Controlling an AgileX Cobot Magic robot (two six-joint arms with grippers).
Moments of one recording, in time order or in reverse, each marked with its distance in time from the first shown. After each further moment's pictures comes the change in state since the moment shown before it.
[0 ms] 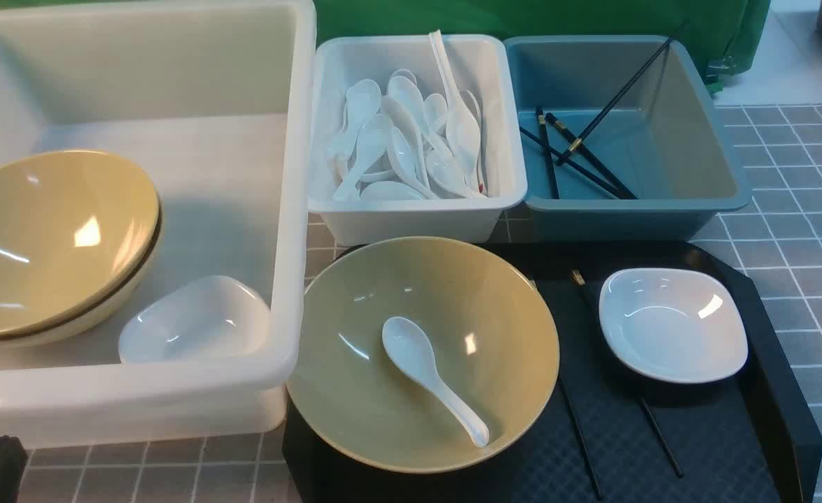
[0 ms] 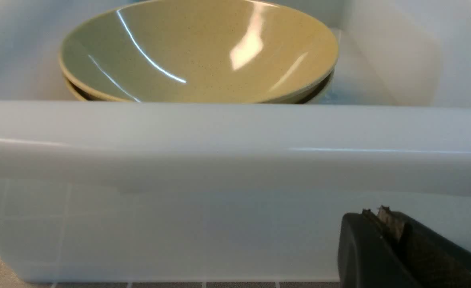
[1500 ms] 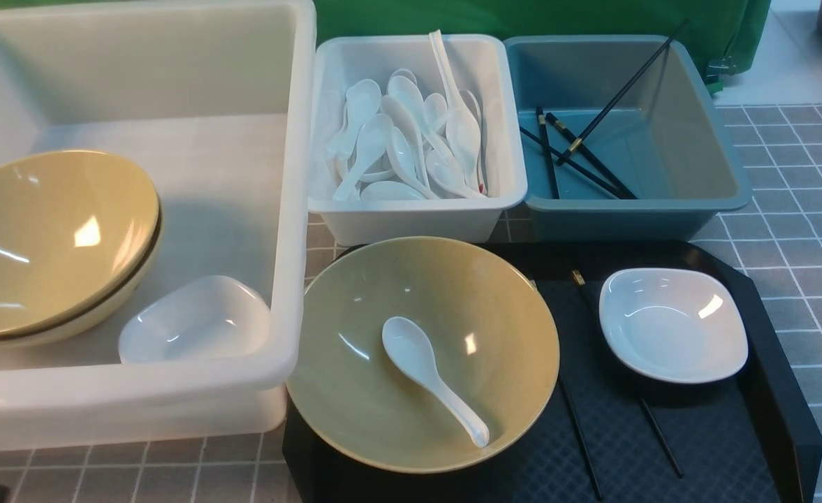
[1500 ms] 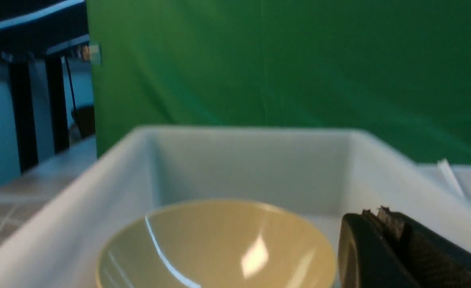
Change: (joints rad) right arm 0.000 0.000 0.000 -0.009 -0.561 0.001; left arm 0.000 0.000 0.001 0.005 -0.525 0.000
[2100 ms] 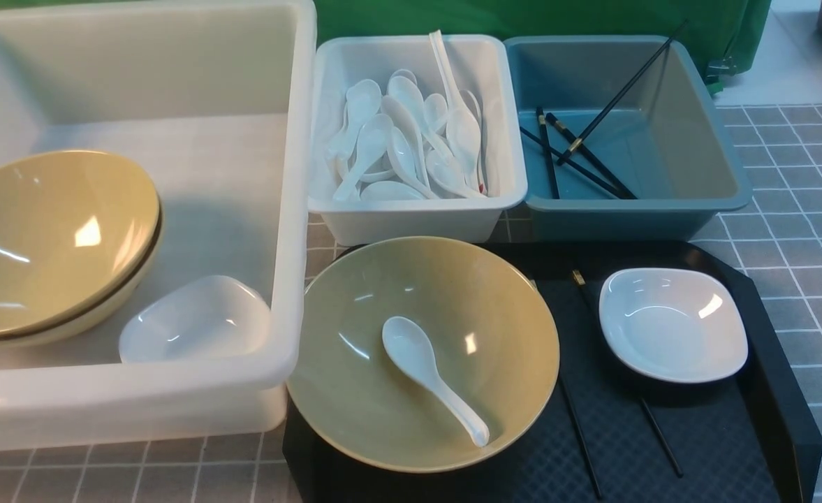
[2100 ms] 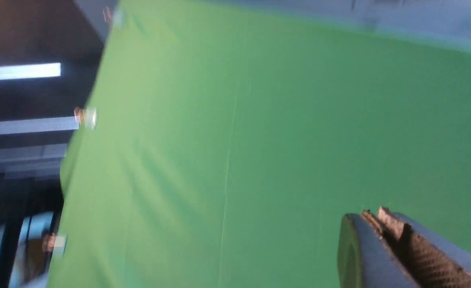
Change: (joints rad) right arm 0.000 0.204 -0.347 0.003 0.093 0.040; left arm 0.000 0.274 -0.580 -0.013 0.146 -0.140
